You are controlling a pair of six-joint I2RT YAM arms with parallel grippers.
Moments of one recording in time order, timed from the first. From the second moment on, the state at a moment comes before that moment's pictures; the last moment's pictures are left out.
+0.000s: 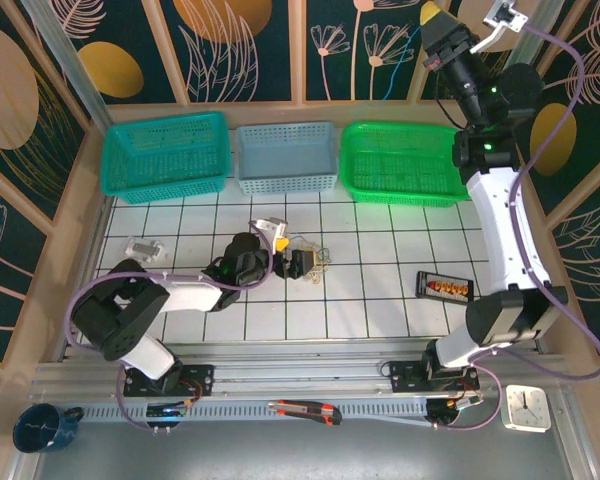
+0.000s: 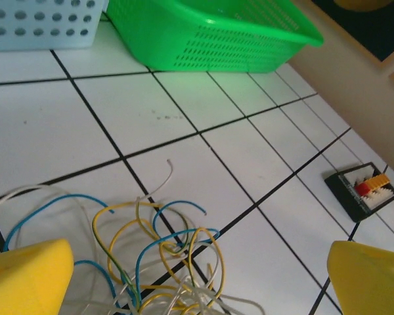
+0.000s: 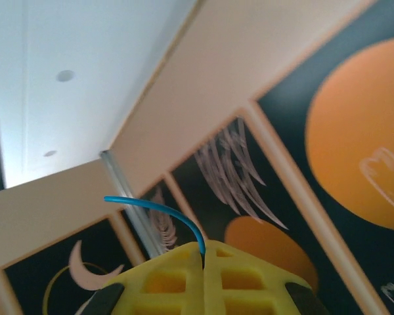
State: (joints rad) left arm -0.73 1.56 0.52 0.70 0.19 -0.48; right arm 0.10 1.53 1.74 0.37 -0.44 0.85
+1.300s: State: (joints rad) left arm -0.72 1.48 0.80 0.40 0.12 -0.50; right arm 0.07 1.99 1.53 0.25 -0.07 0.60
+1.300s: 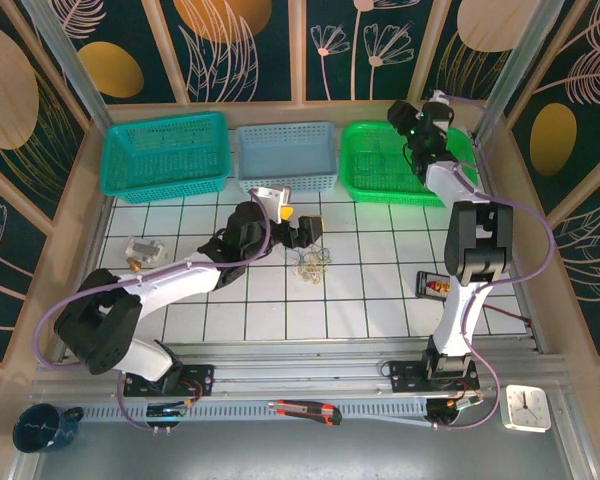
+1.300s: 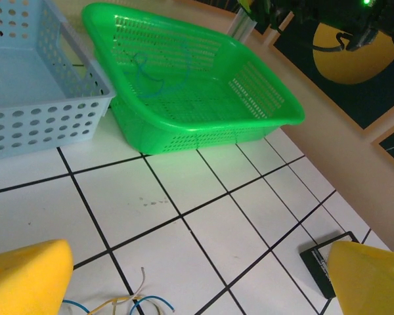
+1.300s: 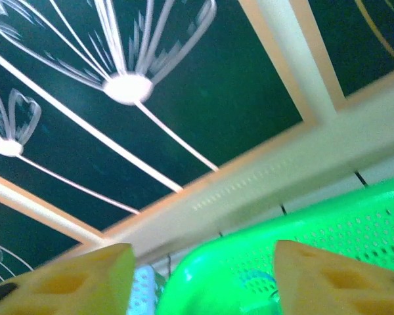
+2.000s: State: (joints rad) left arm -0.59 1.46 0.65 0.46 0.16 -0.69; right arm 0.21 1.49 1.14 0.19 -0.16 0.60
